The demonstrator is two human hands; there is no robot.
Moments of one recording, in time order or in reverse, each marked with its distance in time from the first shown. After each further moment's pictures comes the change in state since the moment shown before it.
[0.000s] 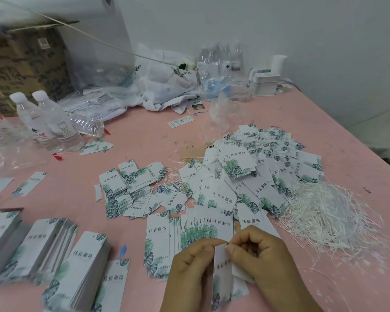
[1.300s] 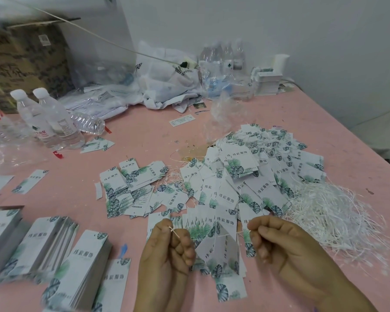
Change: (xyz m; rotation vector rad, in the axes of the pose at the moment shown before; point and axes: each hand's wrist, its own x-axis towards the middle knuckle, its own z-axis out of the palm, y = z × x) left_hand 0.010 0.030 -0.019 -0.520 0.291 0.077; right_hand 0.018 -0.001 -0.039 0.753 -0.200 0.333
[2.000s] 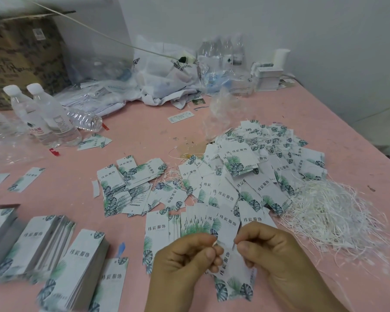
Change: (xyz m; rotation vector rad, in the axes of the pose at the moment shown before) left_hand -0.011 -0.016 -0.002 0.500 -0.257 0.141; right_hand -0.001 0.023 0.011 -0.362 -0.010 -0.191
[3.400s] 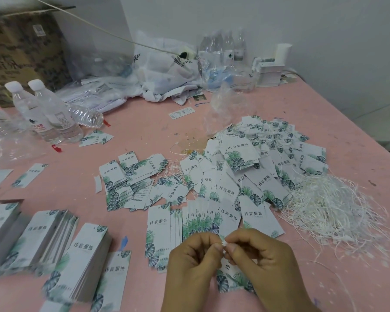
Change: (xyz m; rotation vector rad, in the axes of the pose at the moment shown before) left_hand -0.007 -0.011 0.008 0.284 0.030 -0.008; right_hand -0.019 0.006 0.030 -0.496 0.230 -0.238
